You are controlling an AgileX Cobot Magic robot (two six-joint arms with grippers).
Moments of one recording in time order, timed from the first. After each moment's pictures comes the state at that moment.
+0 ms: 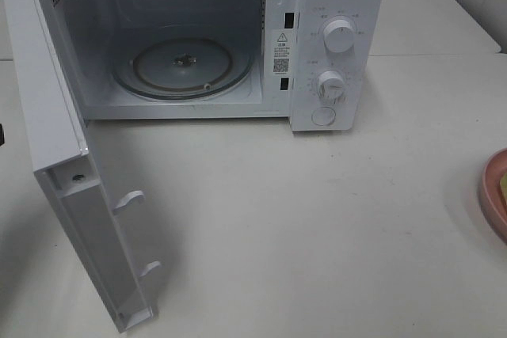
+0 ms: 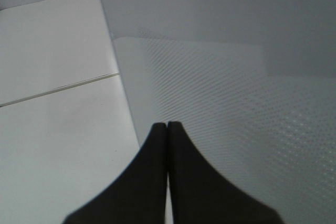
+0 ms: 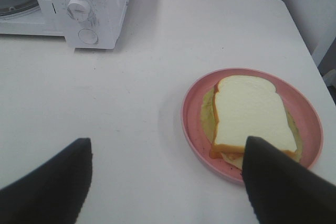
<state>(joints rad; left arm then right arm) 0.00 1.41 -0.29 0.39 -0.83 -0.09 0.07 0.00 -0.50 -0.05 1.01 0.03</state>
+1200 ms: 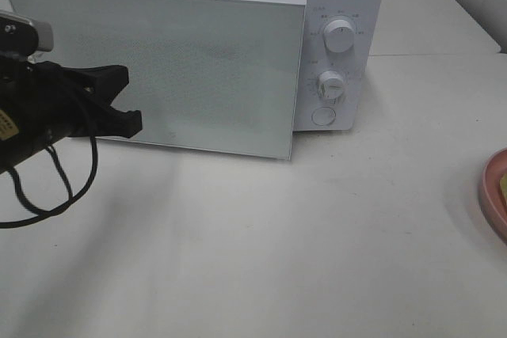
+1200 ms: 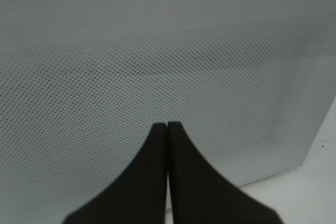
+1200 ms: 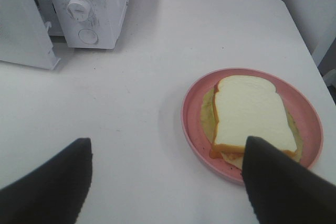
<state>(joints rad) -0.48 1.68 -0.48 0.02 -0.93 -0.02 0.07 0.00 -0.50 -0.05 1.01 0.03</state>
